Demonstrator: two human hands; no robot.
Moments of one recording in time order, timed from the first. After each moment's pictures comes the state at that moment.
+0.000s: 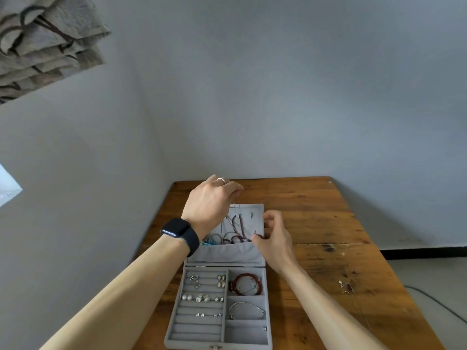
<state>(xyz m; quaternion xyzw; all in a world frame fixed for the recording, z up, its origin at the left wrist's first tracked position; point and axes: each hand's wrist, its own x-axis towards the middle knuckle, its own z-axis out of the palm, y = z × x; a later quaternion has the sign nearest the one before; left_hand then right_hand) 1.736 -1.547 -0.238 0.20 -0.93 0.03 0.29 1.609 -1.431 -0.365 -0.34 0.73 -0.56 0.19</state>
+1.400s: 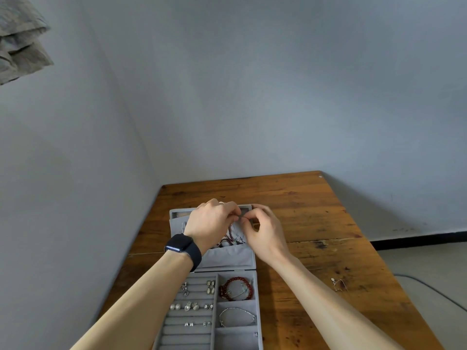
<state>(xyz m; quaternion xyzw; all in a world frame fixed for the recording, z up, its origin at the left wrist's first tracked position) 1.707 -1.548 -0.289 0.23 -0.96 -0.01 0.17 1.591 -1.443 -0.362 -0.43 0.73 -0.53 0.04</state>
